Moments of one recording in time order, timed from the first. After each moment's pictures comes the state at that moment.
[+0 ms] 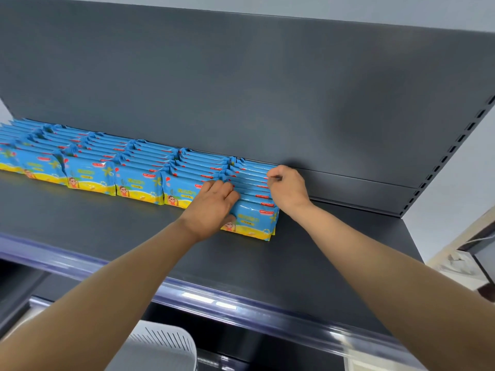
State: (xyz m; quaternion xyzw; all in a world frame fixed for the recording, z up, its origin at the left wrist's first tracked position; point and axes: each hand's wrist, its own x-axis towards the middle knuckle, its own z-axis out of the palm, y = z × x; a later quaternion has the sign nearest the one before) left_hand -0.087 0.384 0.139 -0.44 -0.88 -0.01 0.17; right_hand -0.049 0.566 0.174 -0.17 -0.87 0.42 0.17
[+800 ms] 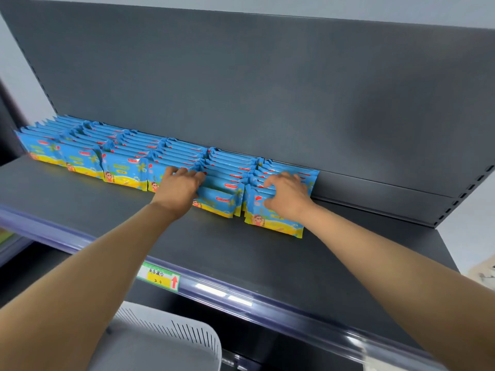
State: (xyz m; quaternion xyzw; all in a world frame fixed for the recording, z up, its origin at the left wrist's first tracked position) left_hand -0.134 0.286 0.152 -0.26 -0.96 0.04 0.13; right_hand -0.059 0.519 0.178 -0.04 -0.99 0.16 0.02
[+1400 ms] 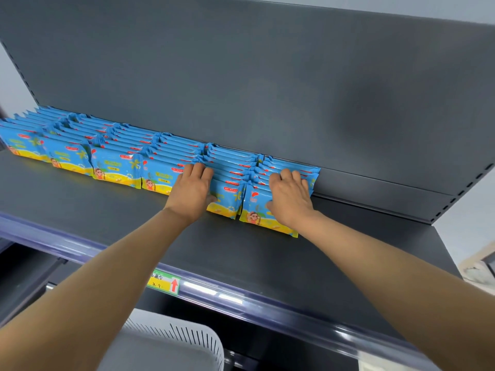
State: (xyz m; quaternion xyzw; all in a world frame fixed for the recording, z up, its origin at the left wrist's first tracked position) left_hand -0.136 0.309 0.130 -0.25 -0.95 -0.06 0.15; right_hand -0.060 0.507 0.162 -0.04 -0.99 0.00 0.10
